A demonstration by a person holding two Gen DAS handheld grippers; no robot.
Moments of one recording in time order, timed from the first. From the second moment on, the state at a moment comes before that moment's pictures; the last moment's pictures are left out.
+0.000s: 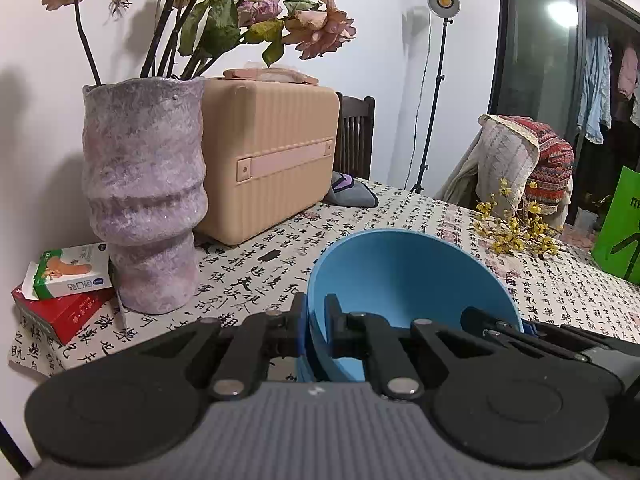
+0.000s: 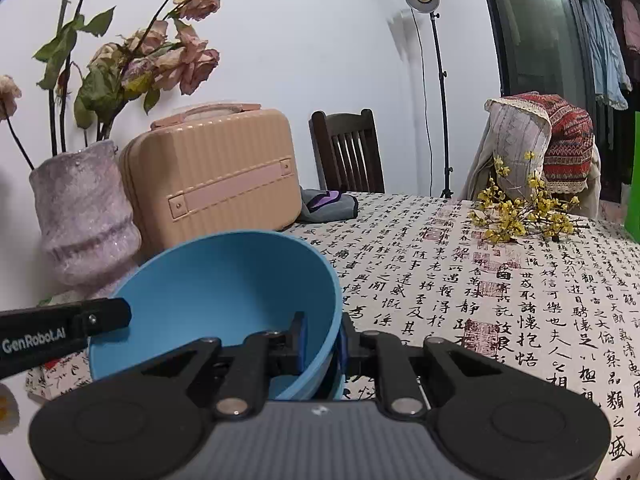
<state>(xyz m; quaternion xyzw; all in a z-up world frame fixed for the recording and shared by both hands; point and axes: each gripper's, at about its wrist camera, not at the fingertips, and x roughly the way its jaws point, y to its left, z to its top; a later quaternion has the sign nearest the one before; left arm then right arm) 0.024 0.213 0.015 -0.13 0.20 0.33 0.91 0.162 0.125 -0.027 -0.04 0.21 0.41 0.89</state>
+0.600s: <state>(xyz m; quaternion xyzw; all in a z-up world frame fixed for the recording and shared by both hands) 0.025 0.218 0.004 -0.15 0.21 0.33 0.91 0.153 0.132 -0.036 -0.08 0.17 0.40 0.90</state>
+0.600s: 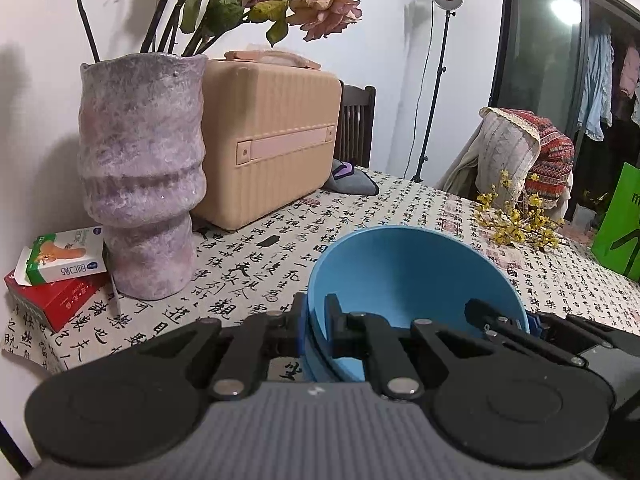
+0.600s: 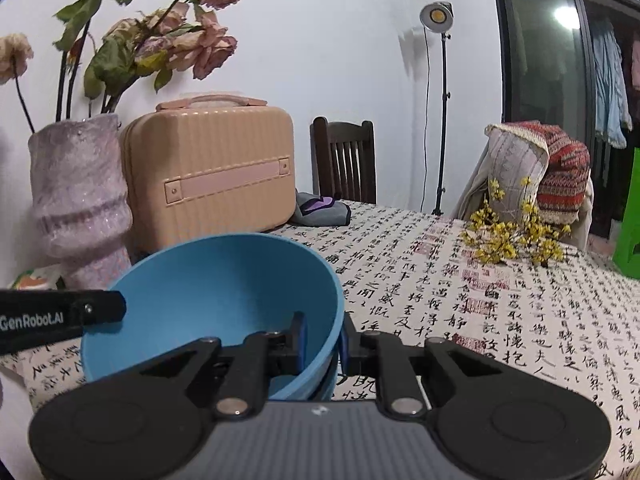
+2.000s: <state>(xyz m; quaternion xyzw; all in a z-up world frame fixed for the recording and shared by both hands) -0.022 0.202 0.000 -0.11 0.16 0.32 0.93 0.145 0.029 -0.045 -0.04 0.13 0.43 0.89</state>
